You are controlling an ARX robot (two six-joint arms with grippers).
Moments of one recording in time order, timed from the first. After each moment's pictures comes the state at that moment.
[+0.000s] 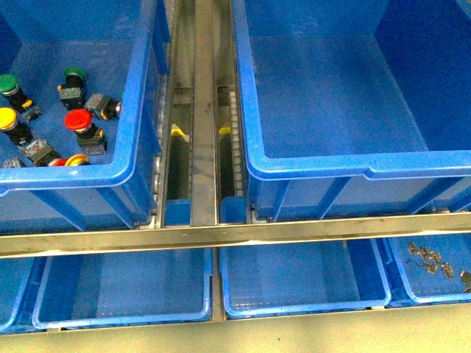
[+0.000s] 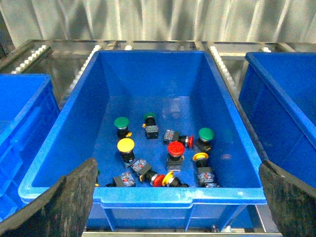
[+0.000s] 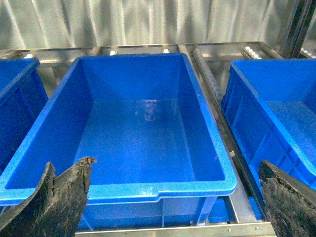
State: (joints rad) left arm 0.00 0.01 0.02 0.00 0.00 0.00; right arm 0.00 0.00 0.02 0.00 0.00 0.00
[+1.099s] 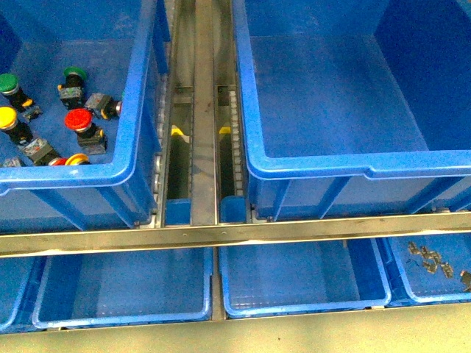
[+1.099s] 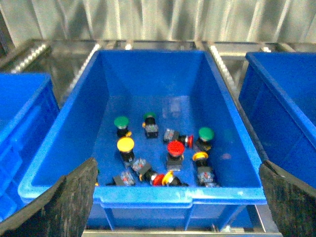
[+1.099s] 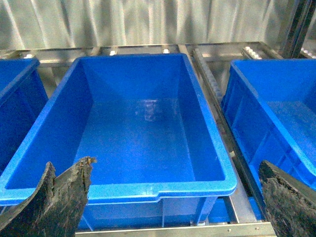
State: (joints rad) left arm 0.00 0.18 0.14 -0.27 -0.01 -0.04; right arm 0.00 0.00 0.02 0.00 0.00 0.00
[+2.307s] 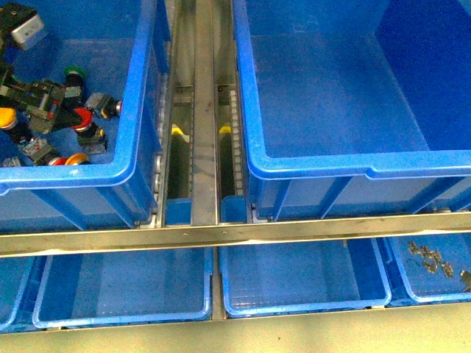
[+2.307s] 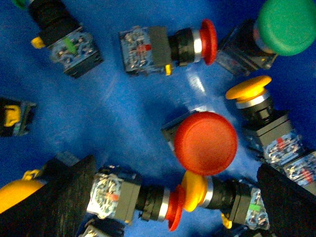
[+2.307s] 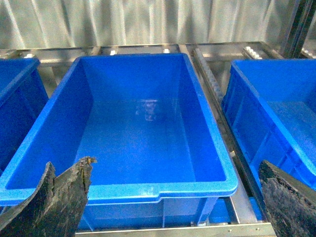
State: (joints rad) left arm 0.11 2.21 1.35 -0.03 0.35 0.49; right arm 0.00 0.00 0.02 0.00 0.00 0.00
